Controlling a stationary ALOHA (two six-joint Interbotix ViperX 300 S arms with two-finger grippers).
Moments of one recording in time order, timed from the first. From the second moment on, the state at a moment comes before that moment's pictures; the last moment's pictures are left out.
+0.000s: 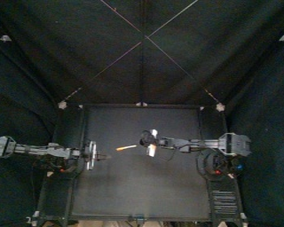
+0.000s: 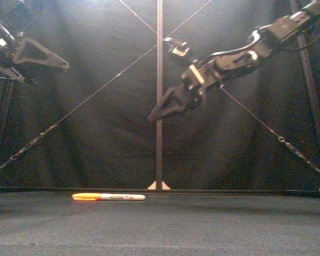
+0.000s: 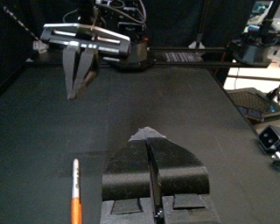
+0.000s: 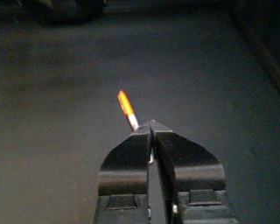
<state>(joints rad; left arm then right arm) -0.03 -0.90 1.28 -0.01 -0.22 0.00 -0.23 0.04 0.56 -0.10 -0.13 0.00</state>
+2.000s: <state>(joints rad) 0.12 -0.90 1.28 -0.10 -0.19 0.00 -0.10 0.25 0.18 -0.03 0.40 0.00</state>
